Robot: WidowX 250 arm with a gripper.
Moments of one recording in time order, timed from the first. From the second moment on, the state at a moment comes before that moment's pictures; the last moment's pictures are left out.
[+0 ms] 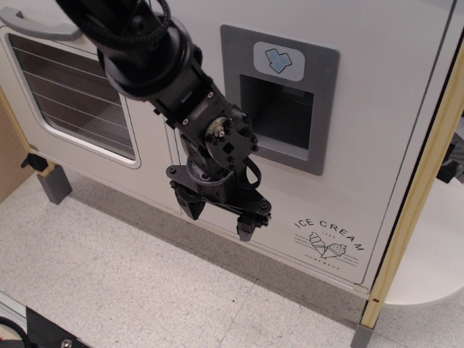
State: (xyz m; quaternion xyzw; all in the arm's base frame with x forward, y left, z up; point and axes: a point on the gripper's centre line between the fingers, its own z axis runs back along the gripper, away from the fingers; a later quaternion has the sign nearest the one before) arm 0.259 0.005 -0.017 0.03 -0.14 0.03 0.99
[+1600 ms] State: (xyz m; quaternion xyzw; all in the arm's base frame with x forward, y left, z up) arm 0.304 0.103 0.039 0.03 -0.22 0.03 0.98
